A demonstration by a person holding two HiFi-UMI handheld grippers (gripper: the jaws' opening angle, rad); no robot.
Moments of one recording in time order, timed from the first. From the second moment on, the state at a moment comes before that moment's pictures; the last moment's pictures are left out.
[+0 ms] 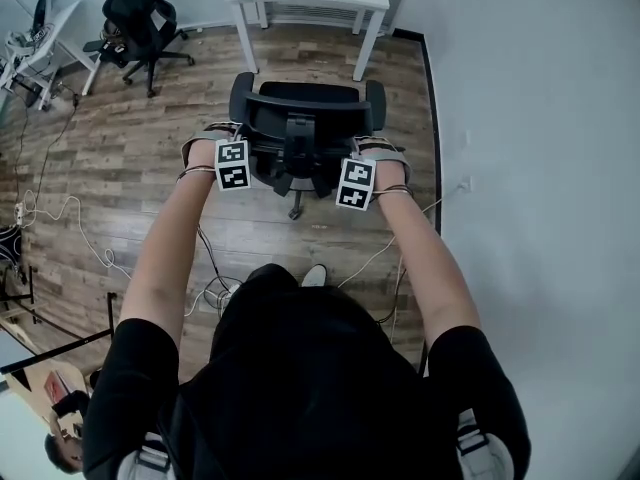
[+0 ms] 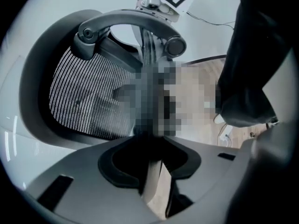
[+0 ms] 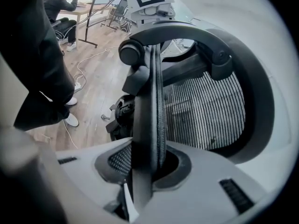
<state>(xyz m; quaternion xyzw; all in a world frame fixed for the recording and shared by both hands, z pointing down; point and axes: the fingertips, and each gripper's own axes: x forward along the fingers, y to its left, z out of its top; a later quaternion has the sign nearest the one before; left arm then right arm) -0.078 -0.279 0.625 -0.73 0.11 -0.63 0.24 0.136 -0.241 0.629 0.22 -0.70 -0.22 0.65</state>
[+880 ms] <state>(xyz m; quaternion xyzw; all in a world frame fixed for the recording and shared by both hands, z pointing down) -0.114 -0.448 0.621 -0.74 0.08 -0.61 0.27 0.096 -0.394 0.625 0.24 -0.69 -0.20 0.66</state>
